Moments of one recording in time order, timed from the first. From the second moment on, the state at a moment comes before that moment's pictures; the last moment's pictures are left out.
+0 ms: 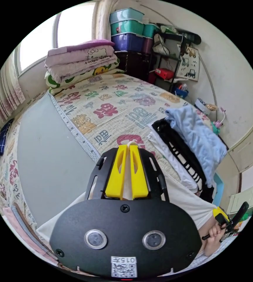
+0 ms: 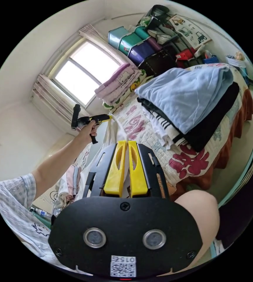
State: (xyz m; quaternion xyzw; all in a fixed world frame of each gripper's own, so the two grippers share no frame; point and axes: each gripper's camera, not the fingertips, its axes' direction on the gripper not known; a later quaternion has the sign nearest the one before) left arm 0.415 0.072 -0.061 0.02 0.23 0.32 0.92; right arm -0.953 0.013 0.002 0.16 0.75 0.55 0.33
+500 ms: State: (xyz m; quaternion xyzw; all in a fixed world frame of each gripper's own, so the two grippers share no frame) left arm 0.059 0.082 -0.116 0.08 0.34 0.19 0.92; right arm -0.894 -0.033 0.192 0.01 0.64 0.46 0.61
